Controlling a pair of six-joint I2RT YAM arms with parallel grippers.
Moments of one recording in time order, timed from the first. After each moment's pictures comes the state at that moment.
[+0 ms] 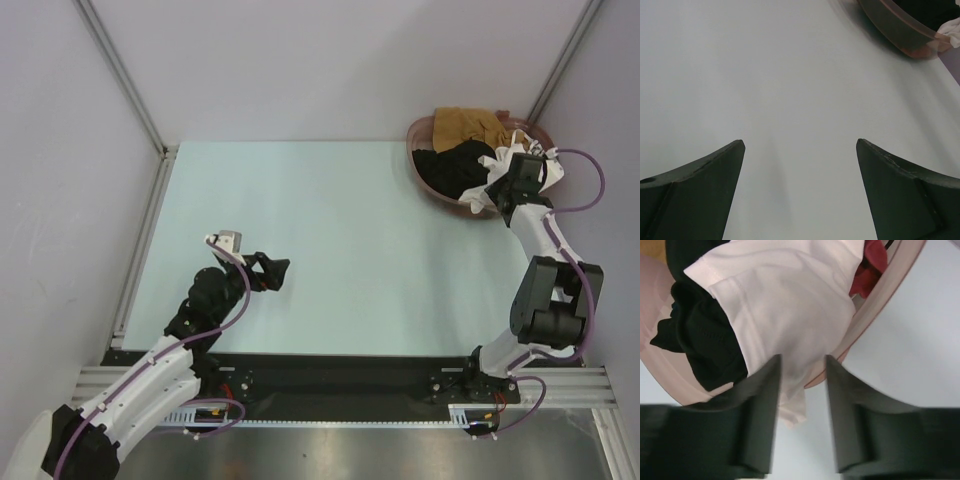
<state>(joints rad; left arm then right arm) -0.50 0.64 0.26 0.22 -0.05 -0.41 -0.19 1.56 1.16 -0.21 0.23 0.66</state>
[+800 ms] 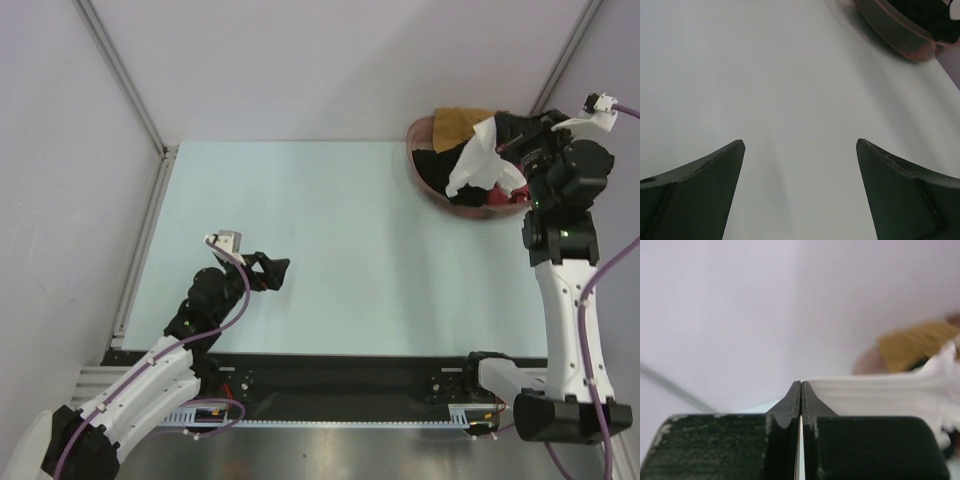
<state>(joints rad) -0.50 0.64 0.26 0.22 -0.05 -0.41 -0.08 1.09 1.33 -0.12 -0.09 0.58</state>
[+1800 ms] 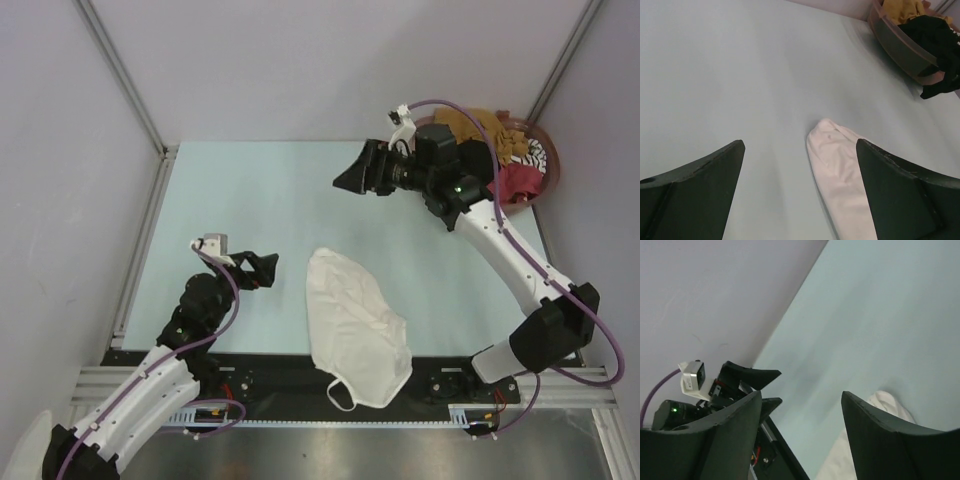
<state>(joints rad) -0.50 0.52 0.26 0.15 -0.17 -0.41 0.47 1.49 1.49 -0.28 -0.55 0.57</state>
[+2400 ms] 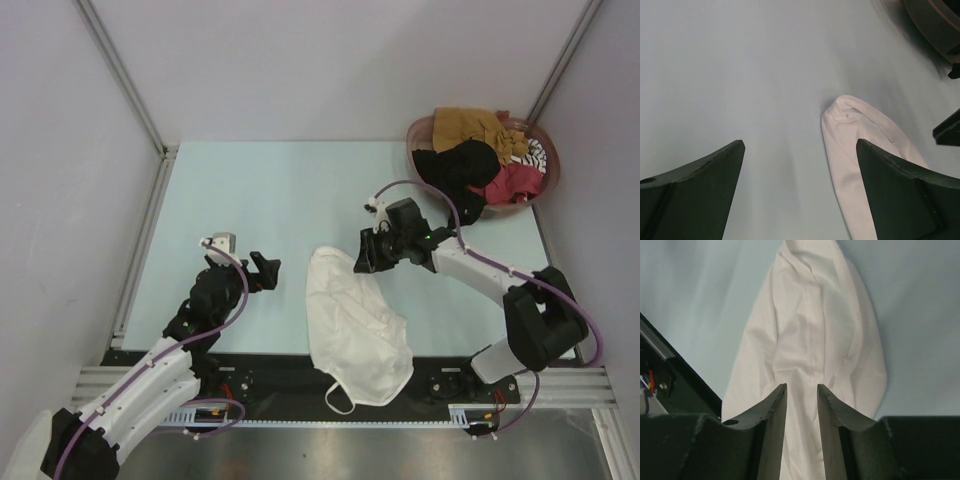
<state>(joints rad) -0.50 0.62 0.26 0.12 -0.19 -0.43 0.54 1.47 0.95 -0.29 -0.41 0.31</state>
